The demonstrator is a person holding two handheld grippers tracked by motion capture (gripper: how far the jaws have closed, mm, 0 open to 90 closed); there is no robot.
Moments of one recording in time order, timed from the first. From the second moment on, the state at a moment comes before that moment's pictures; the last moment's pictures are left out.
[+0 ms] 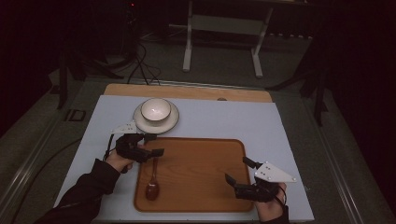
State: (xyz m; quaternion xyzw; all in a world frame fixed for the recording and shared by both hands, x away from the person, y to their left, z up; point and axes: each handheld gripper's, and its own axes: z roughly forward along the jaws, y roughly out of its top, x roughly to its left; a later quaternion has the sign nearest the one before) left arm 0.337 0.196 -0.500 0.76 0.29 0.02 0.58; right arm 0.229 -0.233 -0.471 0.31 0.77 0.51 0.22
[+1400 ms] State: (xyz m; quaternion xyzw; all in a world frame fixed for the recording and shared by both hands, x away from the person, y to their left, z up) left arm 0.270 0.205 -0.483 0.79 0.24 0.05 0.57; right arm 0.227 -0.235 -0.471 0.32 0.77 0.51 0.22
